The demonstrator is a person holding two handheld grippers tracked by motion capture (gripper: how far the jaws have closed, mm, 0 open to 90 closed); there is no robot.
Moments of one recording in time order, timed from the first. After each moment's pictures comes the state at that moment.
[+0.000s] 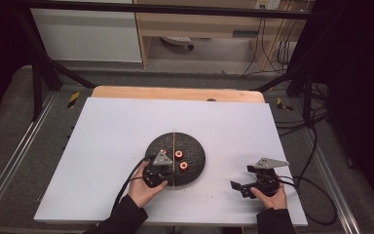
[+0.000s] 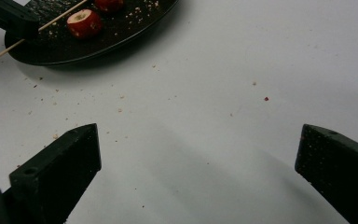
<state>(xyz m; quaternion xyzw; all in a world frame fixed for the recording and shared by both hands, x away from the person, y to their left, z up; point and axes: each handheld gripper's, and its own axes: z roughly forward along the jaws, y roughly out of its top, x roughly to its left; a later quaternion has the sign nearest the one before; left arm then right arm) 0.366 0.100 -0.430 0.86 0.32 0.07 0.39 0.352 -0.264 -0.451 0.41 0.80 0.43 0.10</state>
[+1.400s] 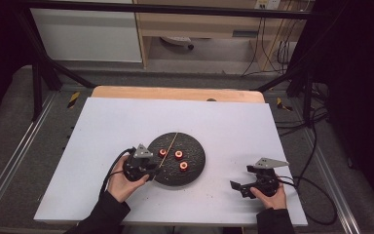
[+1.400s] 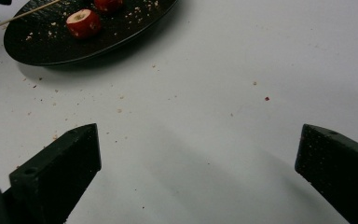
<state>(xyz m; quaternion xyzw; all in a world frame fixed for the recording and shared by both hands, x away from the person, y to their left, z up) 0.374 0.150 -0.406 0.85 0.37 0.11 0.35 0.353 -0.263 -0.452 0.41 0.80 0.43 0.10</state>
